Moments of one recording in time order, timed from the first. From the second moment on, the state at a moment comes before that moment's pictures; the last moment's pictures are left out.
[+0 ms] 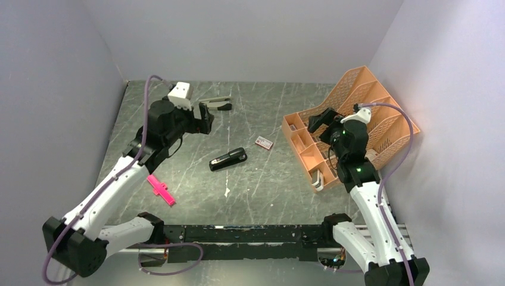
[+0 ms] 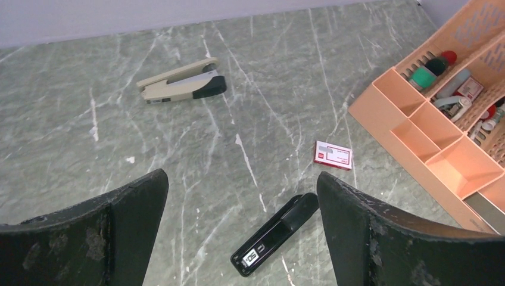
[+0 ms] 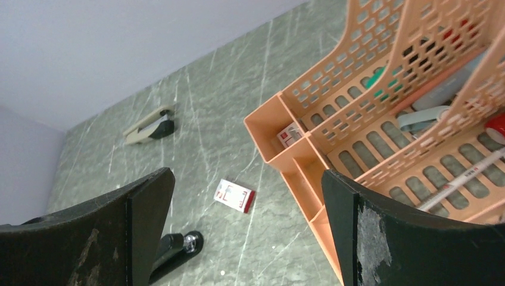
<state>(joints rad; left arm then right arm) -0.48 1.04 0.97 -0.17 -0.10 -0.19 0.16 0.83 0.79 -0.22 0.15 0.55</state>
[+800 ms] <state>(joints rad) -0.55 1.25 0.99 -0.11 0.42 0.15 0.16 0.74 0.61 -0.06 -0.03 0.50</state>
